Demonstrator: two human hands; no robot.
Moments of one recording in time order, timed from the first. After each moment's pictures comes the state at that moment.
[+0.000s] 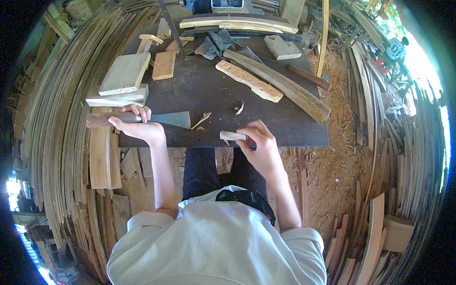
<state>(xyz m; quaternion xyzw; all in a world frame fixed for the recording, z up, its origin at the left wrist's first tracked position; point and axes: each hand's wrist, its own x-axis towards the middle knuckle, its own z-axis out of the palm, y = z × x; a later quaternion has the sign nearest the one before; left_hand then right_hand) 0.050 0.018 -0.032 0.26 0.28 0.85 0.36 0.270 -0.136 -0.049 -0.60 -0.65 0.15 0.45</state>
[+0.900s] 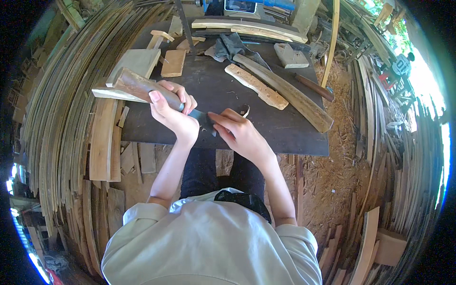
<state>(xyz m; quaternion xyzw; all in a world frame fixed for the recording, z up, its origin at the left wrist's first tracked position) 0.120 -0.016 0.002 0.37 0.23 0.79 0.43 0.247 -0.080 -0.029 -0.47 -0.76 0.19 0.40</state>
